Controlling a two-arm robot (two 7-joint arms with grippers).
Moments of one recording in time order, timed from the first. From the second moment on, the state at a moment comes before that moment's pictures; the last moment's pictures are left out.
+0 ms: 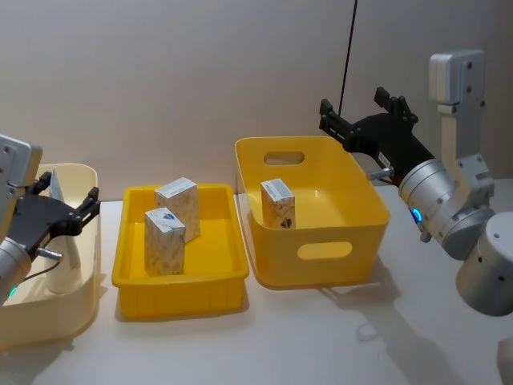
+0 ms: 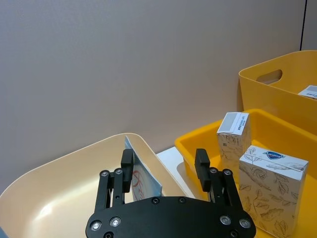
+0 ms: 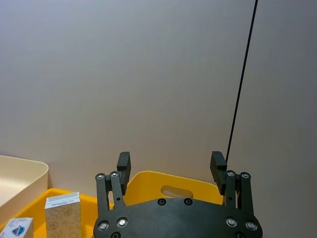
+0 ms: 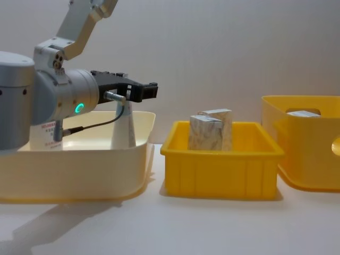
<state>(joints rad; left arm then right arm) -0.57 0.22 0.43 -1.31 -0.18 0.16 -0.11 0.32 0.23 0.04 -1.75 0.15 0.29 0.18</state>
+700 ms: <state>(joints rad) -0.58 0.21 0.43 -1.30 -0.18 0.16 -0.11 0.32 0.23 0.04 -1.75 0.15 0.29 0.18</state>
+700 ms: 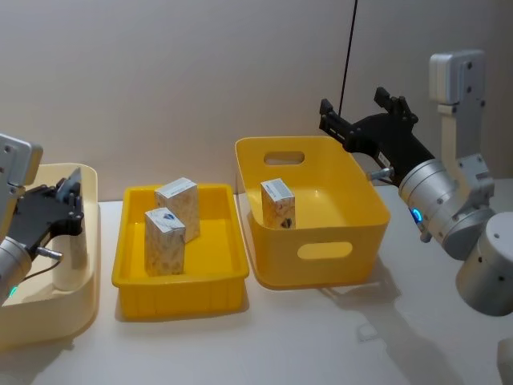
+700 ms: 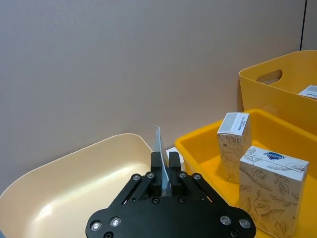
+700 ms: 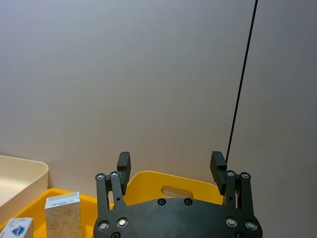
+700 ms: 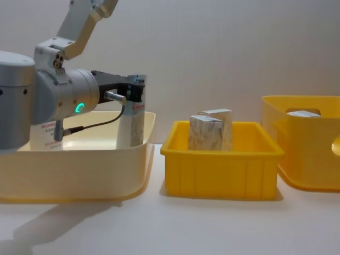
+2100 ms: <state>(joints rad) -0.58 0.21 0.43 -1.30 -0.18 0.16 -0.11 0.32 0.23 0.04 -1.75 0.15 0.29 0.18</state>
